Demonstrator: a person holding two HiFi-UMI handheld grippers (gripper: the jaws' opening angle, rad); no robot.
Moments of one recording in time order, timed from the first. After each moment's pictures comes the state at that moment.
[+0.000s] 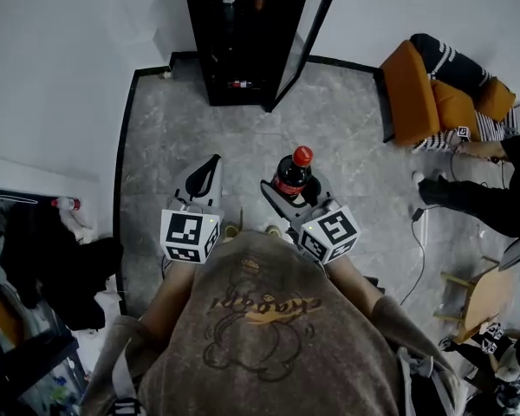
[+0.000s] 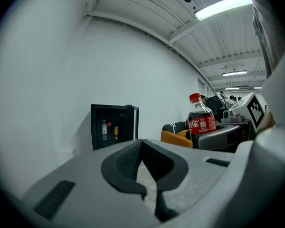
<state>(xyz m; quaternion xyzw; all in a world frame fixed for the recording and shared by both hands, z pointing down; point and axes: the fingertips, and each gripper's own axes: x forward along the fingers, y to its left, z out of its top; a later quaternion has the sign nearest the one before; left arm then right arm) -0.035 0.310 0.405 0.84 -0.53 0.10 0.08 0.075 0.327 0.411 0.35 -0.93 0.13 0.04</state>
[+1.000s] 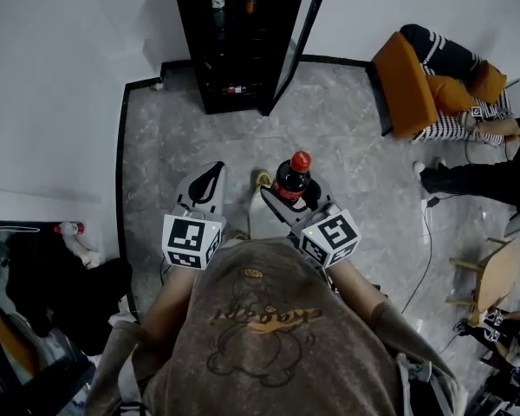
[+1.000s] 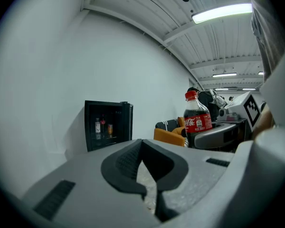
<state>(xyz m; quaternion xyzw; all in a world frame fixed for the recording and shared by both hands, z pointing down) -0.065 0.286 0.427 0.87 -0.48 0.10 0.08 0.033 0.310 0.428 0.38 -0.92 0.12 0.05</state>
